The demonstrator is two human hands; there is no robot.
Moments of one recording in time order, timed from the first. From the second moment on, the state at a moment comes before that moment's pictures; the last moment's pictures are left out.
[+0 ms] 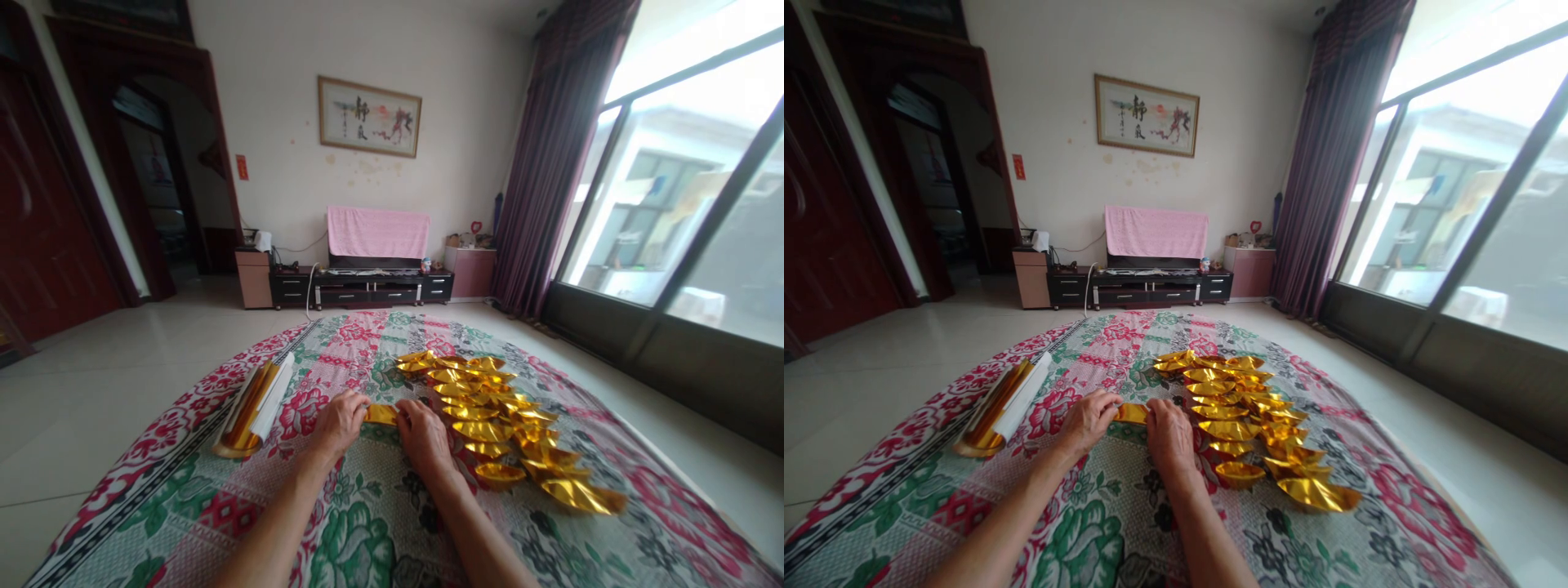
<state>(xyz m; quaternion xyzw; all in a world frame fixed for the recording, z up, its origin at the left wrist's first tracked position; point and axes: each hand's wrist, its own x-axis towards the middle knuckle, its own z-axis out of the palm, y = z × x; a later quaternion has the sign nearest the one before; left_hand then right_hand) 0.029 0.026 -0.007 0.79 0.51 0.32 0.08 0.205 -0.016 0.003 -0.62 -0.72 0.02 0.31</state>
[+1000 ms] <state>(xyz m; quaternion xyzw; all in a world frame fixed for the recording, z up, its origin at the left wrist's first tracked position) 0.009 0.035 -0.007 0.79 0.45 0.35 0.22 0.207 -0.012 0.003 -0.63 -0.69 0.05 0.34</state>
